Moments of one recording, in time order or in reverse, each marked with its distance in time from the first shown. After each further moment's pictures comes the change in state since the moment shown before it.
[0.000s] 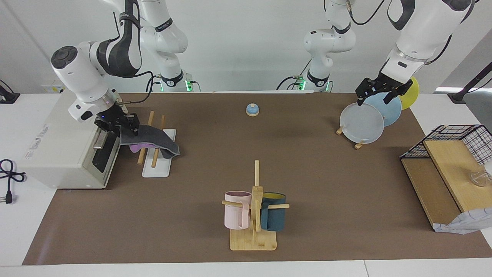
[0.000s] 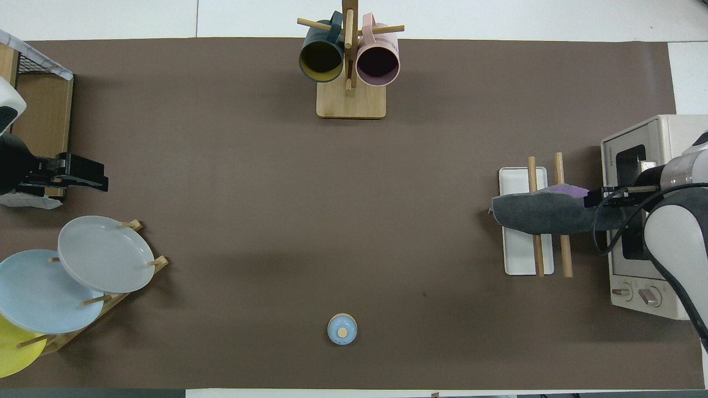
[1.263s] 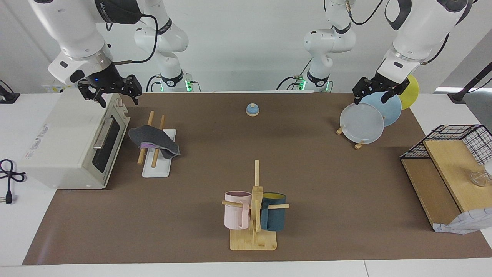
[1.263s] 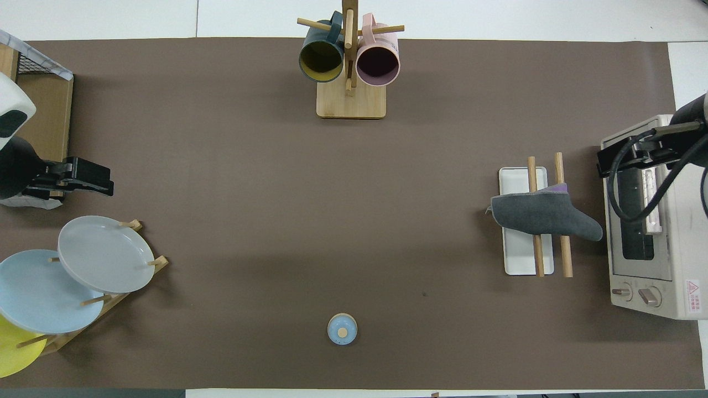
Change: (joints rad) left arm -0.013 0.000 -0.001 0.000 0.001 -0.017 0.001; right arm 0.192 0.145 0.017 0.660 -0.153 -0.588 0.189
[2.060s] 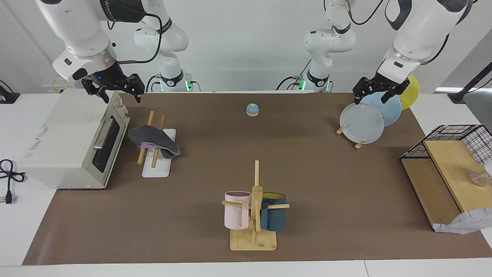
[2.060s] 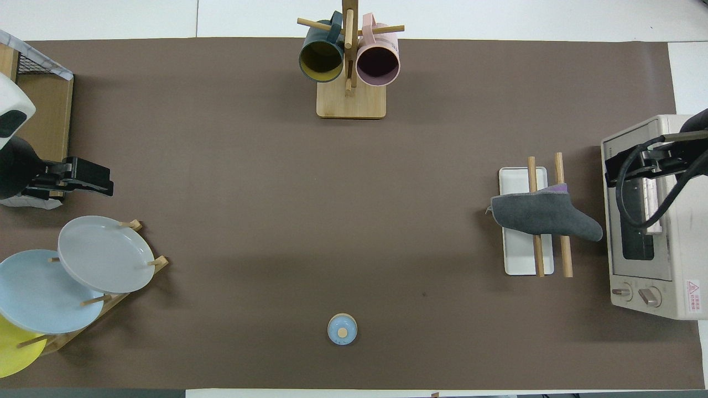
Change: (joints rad) left arm 0.000 0.000 0.001 0.000 0.000 0.000 0.000; right arm 0.000 -0.026 -0.020 -0.025 -0.003 -0.032 0.019
